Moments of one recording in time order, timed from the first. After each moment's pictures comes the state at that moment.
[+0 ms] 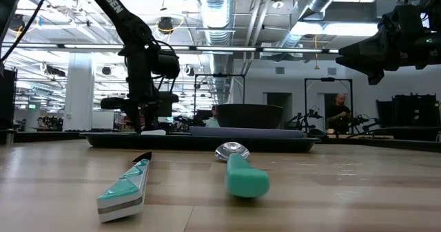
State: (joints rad) left arm 0.71 1.73 1.04 -0.70 0.02 -0.82; right arm -0.25 0.01 0.02 -0.01 0.00 0.19
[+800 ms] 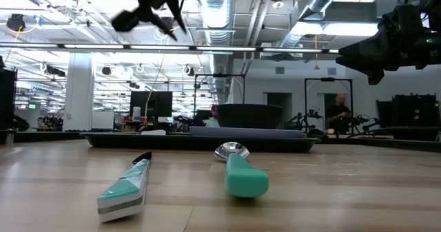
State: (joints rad) left arm 0.07 1.31 1.21 -0.72 -0.30 -1.28; right arm -0.25 0.01 0.02 -0.01 0.00 0.19
